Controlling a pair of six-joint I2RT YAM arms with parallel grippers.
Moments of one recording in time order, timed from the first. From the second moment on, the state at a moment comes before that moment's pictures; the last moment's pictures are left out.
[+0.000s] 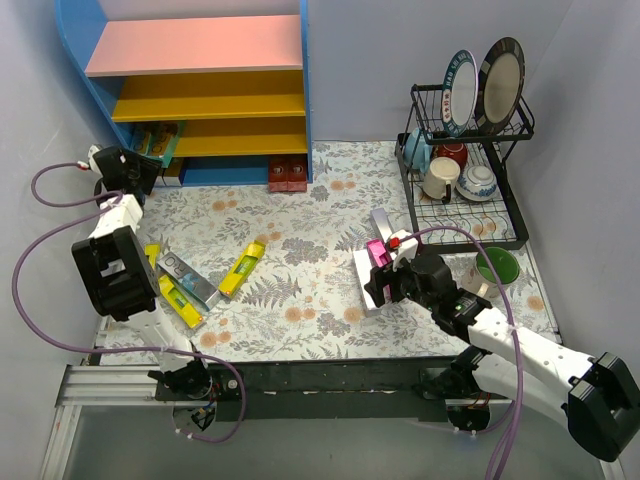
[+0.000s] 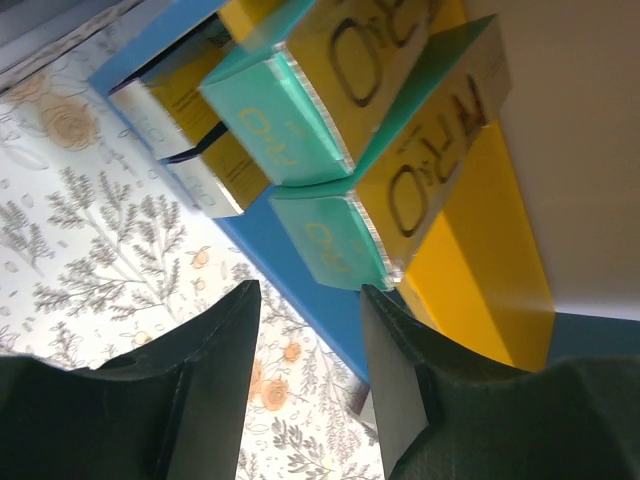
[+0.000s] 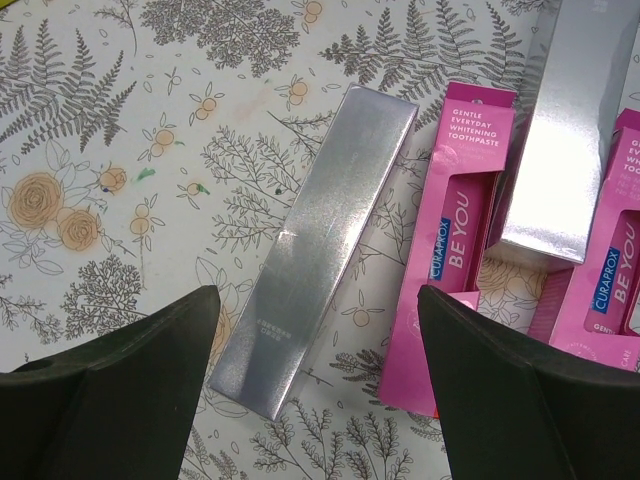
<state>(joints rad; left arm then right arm) 0.38 1.81 1.32 0.06 0.16 -0.86 0.72 0.88 0.38 0.02 0.00 0.15</state>
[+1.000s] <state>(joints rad) 0.34 1.91 1.49 0.02 0.22 -0.82 0.72 0.89 0.38 0.02 0.00 0.15</state>
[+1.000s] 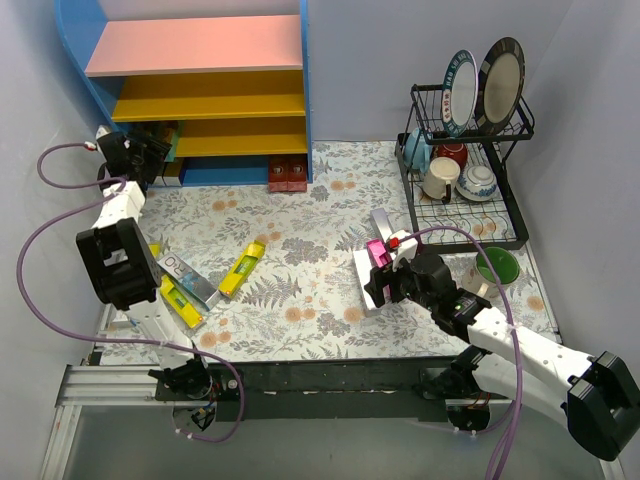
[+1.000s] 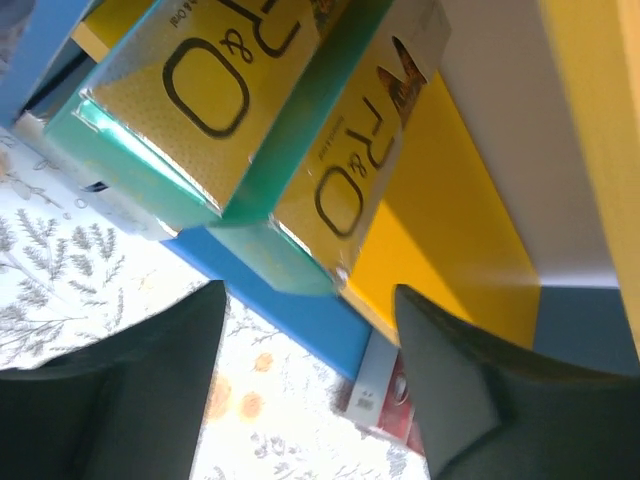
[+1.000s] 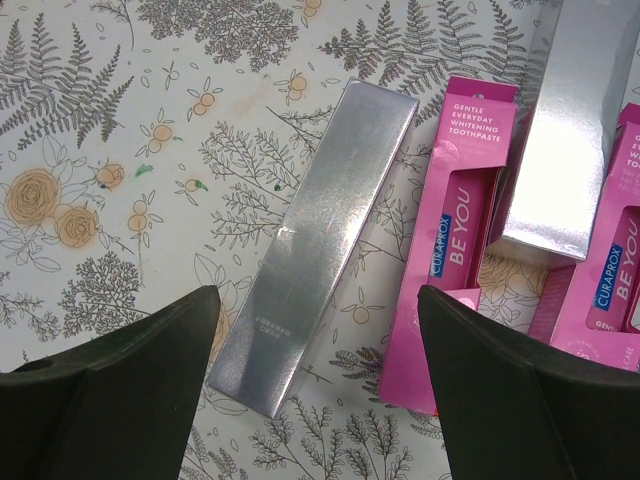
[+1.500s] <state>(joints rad) 0.20 1.29 1.03 -0.11 0.02 -0.65 0.72 0.86 0.47 -0.07 -0.04 0.17</state>
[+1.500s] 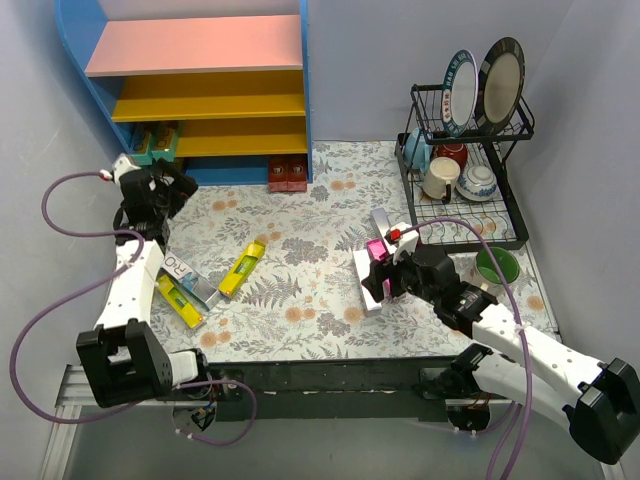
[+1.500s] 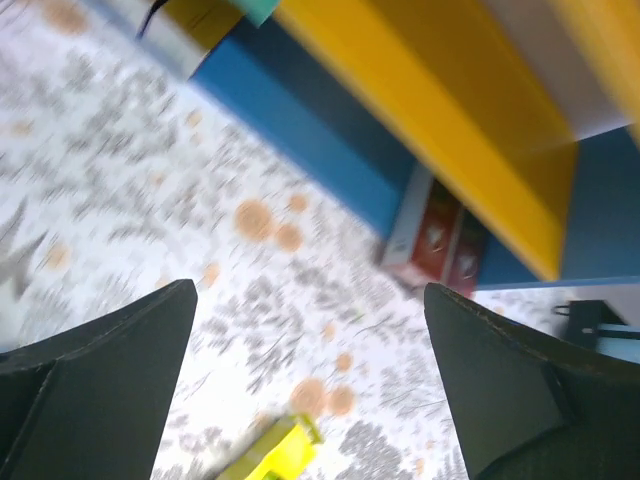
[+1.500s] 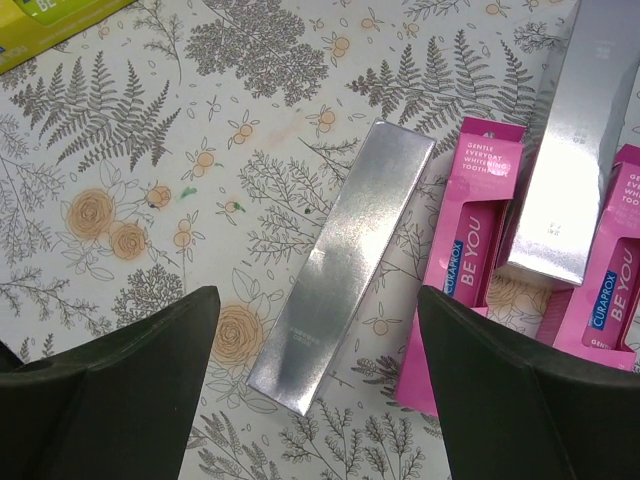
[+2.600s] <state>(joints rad) 0.08 1.32 0.71 -0.43 -0.23 -0.78 0.72 0.84 0.49 -0.17 -0.10 0.23</state>
